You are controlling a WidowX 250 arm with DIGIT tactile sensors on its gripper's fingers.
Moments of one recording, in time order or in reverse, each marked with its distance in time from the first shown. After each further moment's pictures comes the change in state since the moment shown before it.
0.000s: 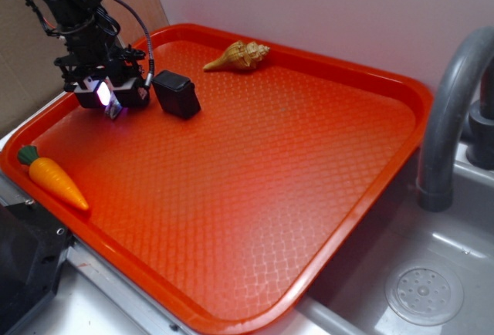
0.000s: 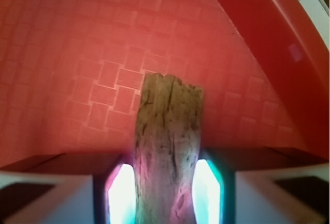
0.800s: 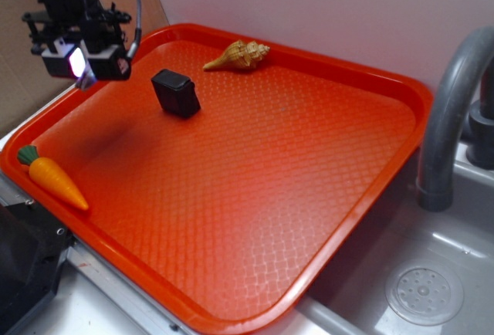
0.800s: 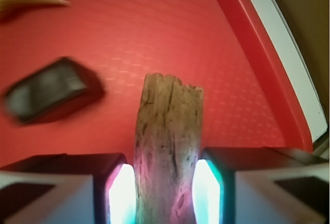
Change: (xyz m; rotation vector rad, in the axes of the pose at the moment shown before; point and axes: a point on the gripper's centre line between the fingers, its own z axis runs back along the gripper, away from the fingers) arm -0.049 -0.046 0.102 0.004 0.003 -0.120
